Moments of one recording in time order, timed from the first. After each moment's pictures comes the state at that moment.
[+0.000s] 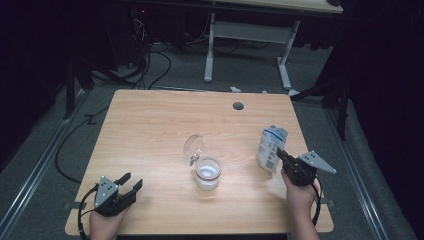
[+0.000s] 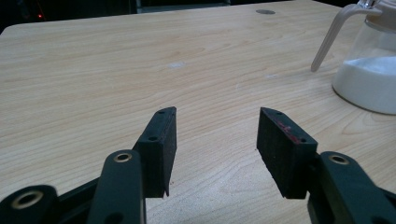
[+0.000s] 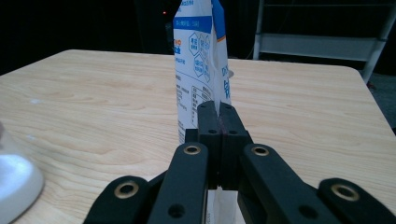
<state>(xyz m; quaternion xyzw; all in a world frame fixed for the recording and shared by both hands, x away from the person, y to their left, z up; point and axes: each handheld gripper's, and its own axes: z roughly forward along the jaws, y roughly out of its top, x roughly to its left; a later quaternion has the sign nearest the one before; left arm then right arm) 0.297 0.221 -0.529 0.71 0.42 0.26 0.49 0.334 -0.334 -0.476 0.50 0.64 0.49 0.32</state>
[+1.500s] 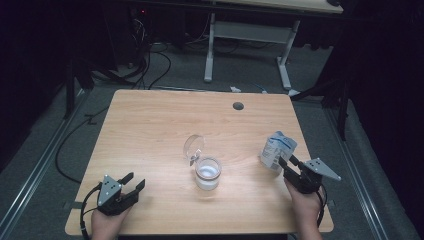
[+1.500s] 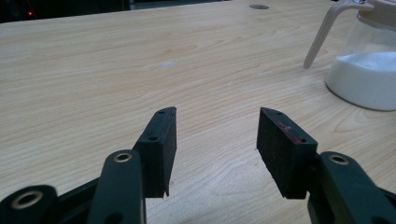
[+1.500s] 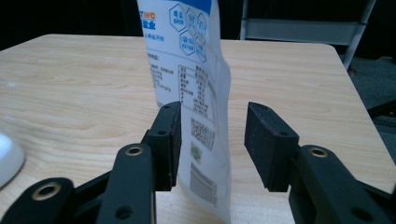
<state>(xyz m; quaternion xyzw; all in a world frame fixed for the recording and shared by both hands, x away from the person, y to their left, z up) 0.301 0.214 -0.527 0.72 0.41 0.25 0.49 0.316 -0.347 -0.487 0.52 0.64 0.46 0.32</state>
